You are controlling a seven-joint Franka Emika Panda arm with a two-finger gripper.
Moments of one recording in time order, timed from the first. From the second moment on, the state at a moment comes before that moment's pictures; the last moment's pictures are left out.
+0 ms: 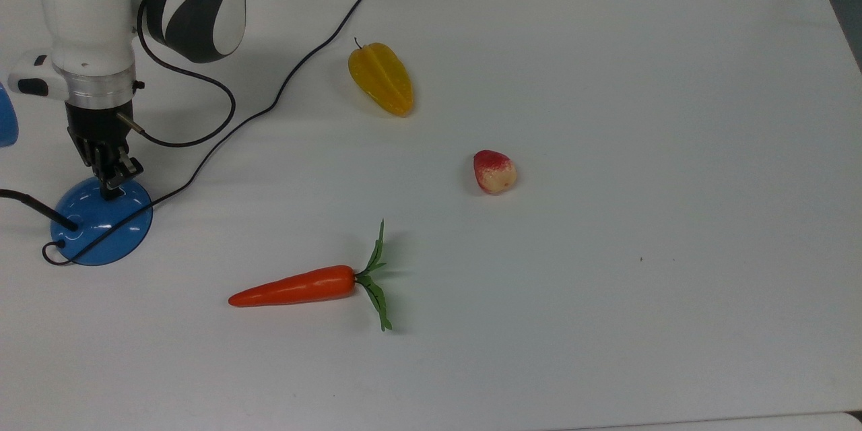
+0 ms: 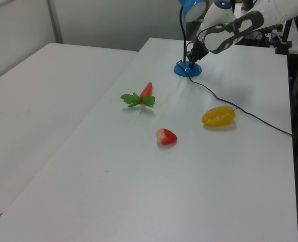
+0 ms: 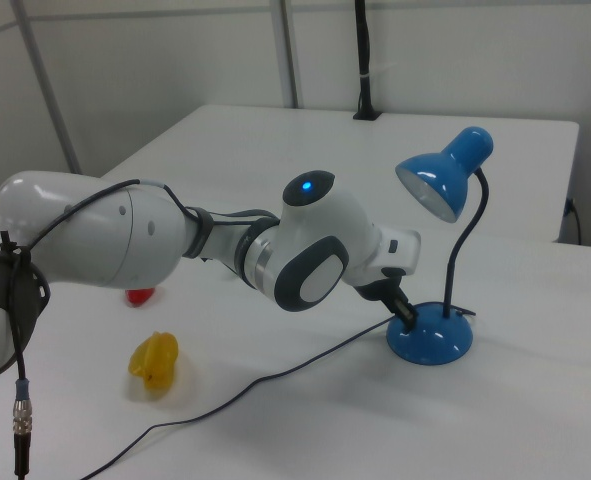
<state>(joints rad) -0.24 0.61 -0.15 -1.61 0.04 2.69 0.24</state>
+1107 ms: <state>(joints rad) -0.23 0.56 -0.15 -1.60 0.04 2.69 0.24</state>
